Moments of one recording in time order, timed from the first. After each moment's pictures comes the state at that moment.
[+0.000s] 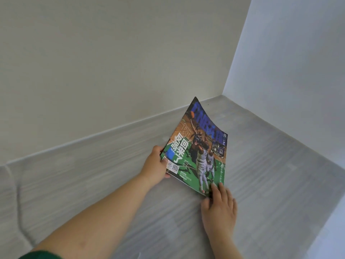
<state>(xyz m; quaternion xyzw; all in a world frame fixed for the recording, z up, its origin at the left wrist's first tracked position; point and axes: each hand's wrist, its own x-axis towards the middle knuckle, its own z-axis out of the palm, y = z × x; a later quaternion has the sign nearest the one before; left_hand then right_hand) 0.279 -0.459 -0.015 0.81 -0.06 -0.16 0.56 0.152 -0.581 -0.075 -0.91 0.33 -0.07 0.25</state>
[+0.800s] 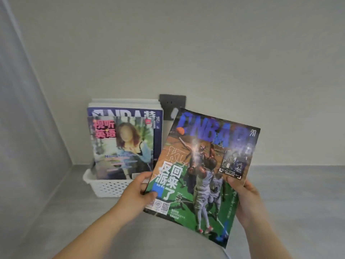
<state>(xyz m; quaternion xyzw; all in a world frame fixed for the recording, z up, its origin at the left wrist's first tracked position) 0.170 0.017 0.046 0.79 0.04 0.03 0.62 0.217 -0.231 0.058 -0.53 0.07 0.06 0.84</state>
